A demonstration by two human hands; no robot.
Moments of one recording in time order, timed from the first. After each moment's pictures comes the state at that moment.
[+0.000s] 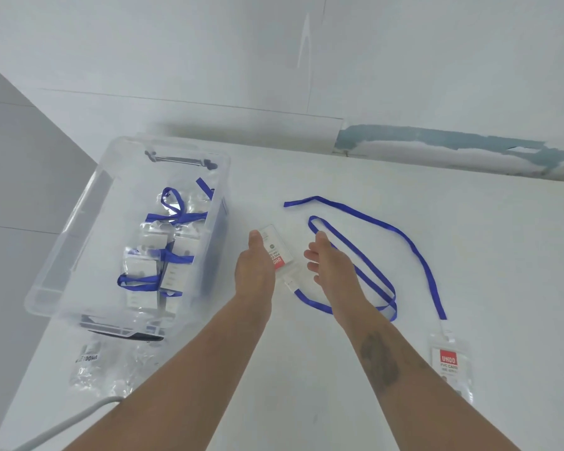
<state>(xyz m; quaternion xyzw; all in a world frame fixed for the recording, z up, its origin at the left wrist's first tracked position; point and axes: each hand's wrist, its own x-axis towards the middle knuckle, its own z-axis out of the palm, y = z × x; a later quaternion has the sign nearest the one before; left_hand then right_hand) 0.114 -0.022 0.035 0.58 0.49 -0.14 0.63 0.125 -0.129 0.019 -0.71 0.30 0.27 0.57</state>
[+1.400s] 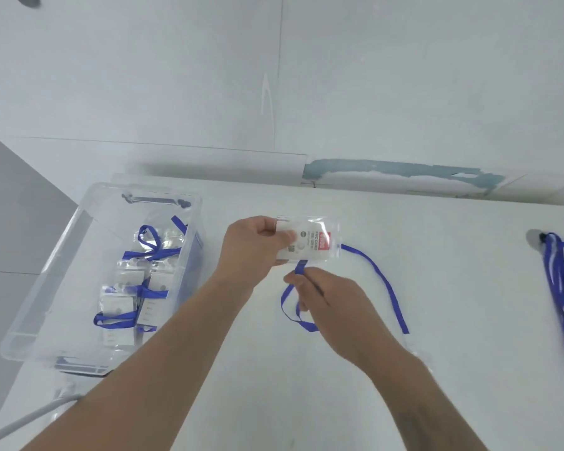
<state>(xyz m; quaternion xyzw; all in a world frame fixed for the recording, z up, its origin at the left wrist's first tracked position) 0.146 -0.037 0.116 0.73 0.20 -0.13 0.65 0.087 -0.182 0.112 -0.90 -0.02 0.19 0.39</state>
